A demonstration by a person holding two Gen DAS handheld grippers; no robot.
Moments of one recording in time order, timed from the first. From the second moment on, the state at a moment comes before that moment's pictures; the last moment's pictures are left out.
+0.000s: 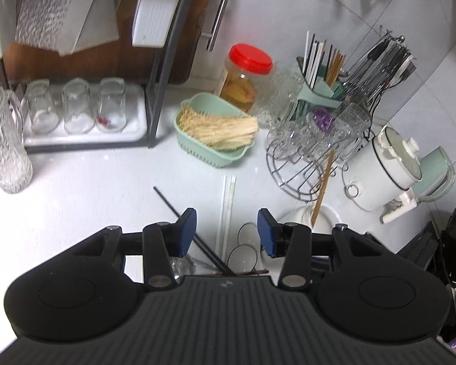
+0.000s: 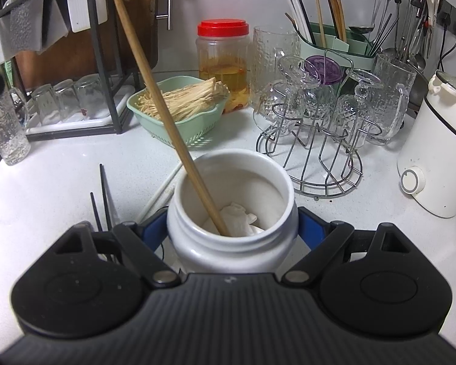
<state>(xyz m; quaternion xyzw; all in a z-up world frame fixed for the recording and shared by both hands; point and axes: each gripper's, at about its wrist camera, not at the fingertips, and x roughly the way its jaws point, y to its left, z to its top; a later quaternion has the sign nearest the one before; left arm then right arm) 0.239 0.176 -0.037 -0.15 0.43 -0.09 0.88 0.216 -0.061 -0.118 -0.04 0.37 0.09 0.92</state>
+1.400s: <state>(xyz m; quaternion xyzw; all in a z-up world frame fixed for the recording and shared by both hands) 0.256 0.184 -0.179 -0.12 0.54 -0.10 0.83 0.223 -0.050 -0.116 -0.04 0.39 0.06 0.92</state>
